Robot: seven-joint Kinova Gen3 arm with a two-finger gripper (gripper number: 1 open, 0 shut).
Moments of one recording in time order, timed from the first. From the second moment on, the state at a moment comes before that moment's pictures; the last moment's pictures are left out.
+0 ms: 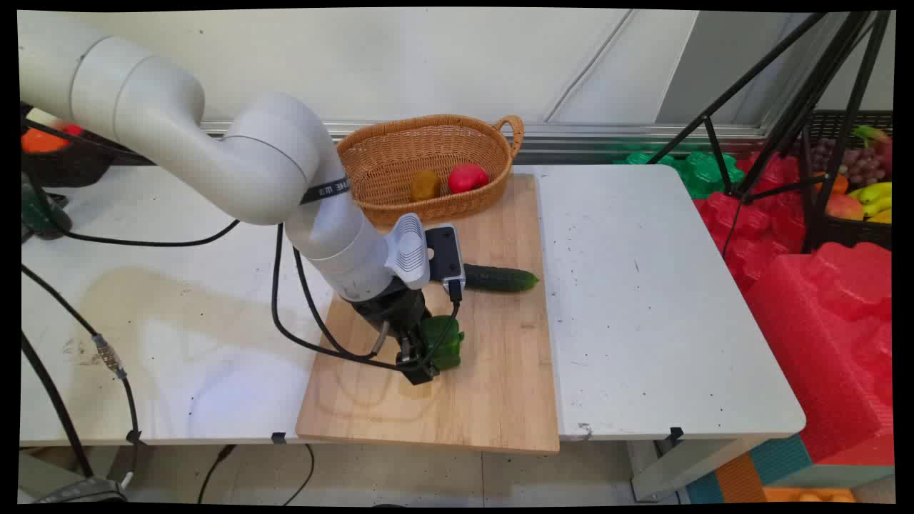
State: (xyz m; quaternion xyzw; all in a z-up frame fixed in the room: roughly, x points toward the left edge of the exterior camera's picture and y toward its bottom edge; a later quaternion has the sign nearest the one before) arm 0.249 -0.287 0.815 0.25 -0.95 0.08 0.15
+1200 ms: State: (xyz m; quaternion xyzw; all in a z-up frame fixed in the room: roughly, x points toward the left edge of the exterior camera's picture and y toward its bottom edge) arm 0.309 -0.273 0.921 0.22 -0.93 0.15 0.27
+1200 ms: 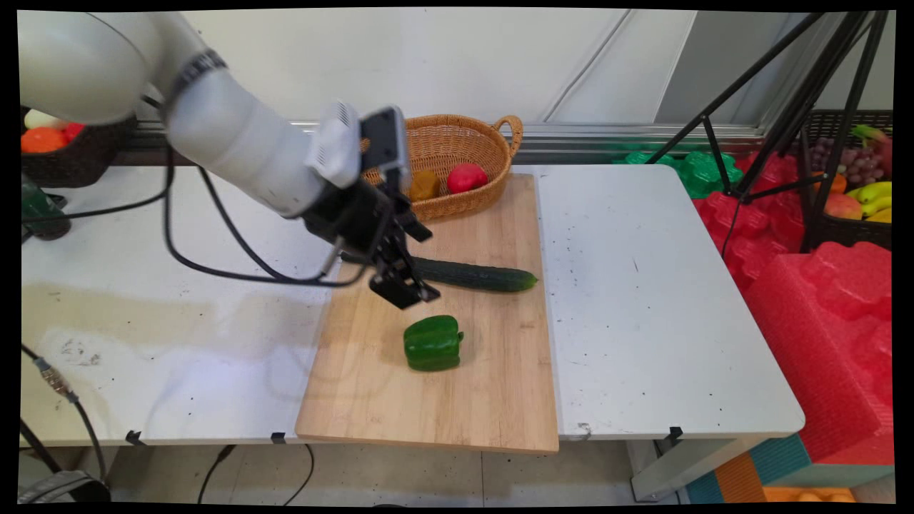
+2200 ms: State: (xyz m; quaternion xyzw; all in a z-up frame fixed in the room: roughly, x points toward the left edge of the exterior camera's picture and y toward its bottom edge) arm 0.391 -0.316 0.977 0.35 -0.85 0.22 0.32
